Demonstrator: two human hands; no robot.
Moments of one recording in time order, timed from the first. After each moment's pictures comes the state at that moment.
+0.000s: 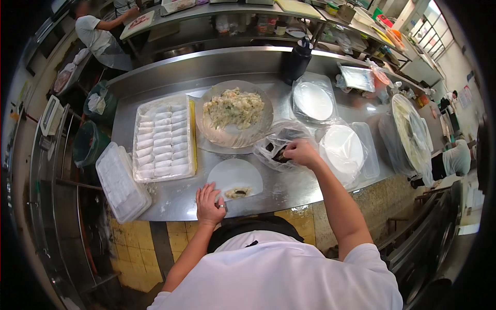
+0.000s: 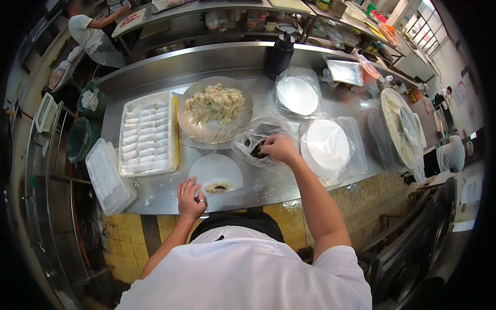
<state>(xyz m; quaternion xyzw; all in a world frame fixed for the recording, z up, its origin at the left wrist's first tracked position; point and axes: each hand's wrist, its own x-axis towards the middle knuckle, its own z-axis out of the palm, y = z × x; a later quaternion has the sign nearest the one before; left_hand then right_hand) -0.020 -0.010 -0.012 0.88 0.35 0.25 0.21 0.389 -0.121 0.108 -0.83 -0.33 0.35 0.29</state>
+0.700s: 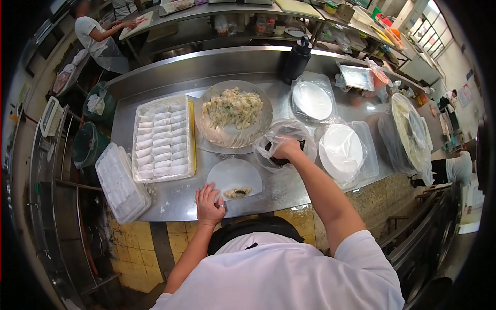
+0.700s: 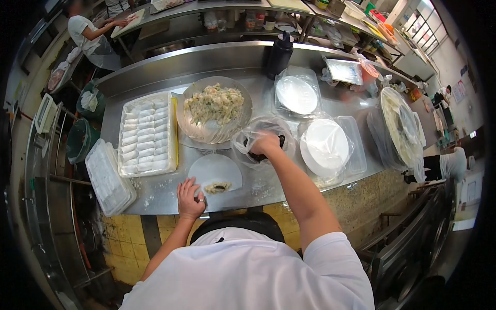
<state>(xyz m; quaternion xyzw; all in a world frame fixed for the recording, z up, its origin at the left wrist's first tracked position) -0.020 -0.009 -0.014 0.88 0.34 0.25 0.20 0.371 -0.046 0.088 -0.88 -0.39 0.25 -0.11</state>
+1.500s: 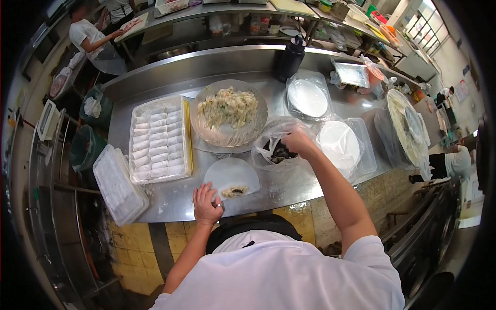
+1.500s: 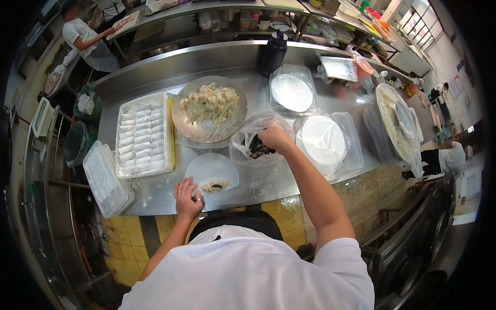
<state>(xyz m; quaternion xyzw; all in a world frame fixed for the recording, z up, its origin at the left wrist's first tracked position) -0.020 -0.008 -0.019 0.88 0.34 0.25 0.21 0.389 -0.093 0.140 -0.87 -0.23 0.34 0.27</state>
